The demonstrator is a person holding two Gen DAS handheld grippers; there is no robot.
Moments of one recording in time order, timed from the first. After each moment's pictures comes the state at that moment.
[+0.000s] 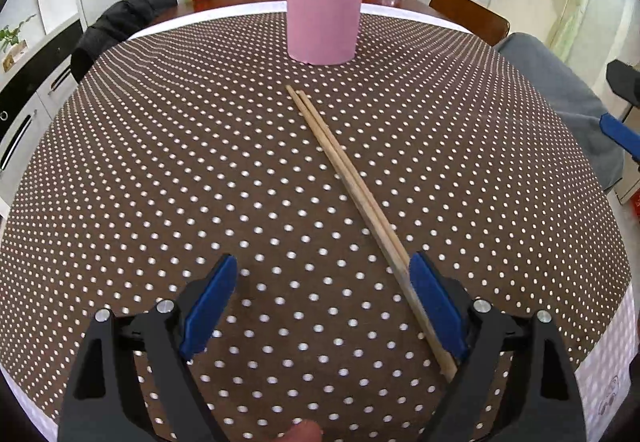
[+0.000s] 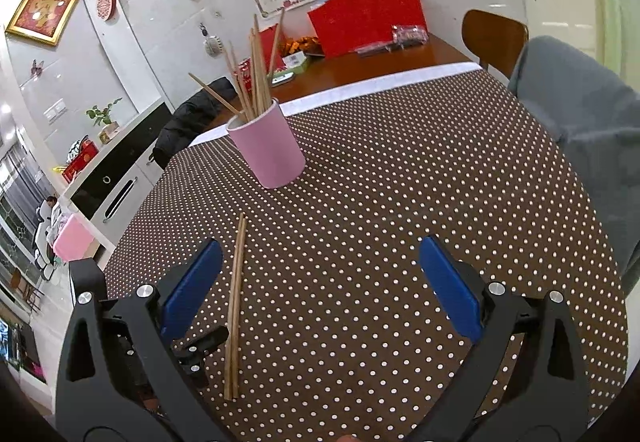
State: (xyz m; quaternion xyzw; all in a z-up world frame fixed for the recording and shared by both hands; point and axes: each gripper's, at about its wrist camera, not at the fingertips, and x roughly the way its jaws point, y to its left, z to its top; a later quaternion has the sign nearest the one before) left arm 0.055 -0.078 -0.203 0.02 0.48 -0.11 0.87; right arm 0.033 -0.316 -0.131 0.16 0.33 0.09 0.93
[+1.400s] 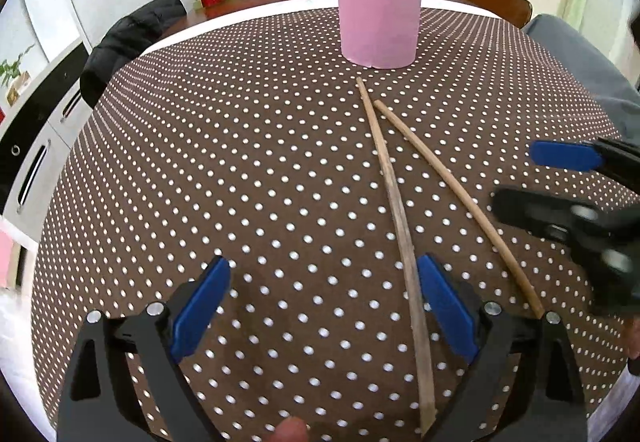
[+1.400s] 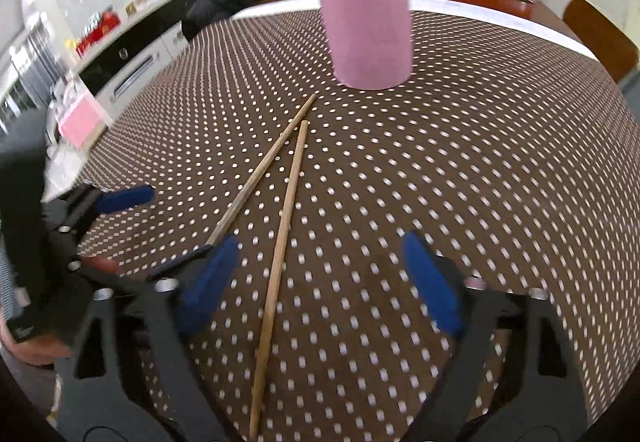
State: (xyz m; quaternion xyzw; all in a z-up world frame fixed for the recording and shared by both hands) left arm 0.112 -0.024 -0.215 0.09 0.48 -0.08 0.87; right arm 0.116 -0.196 -0.196 0.01 0.46 0.20 0.87
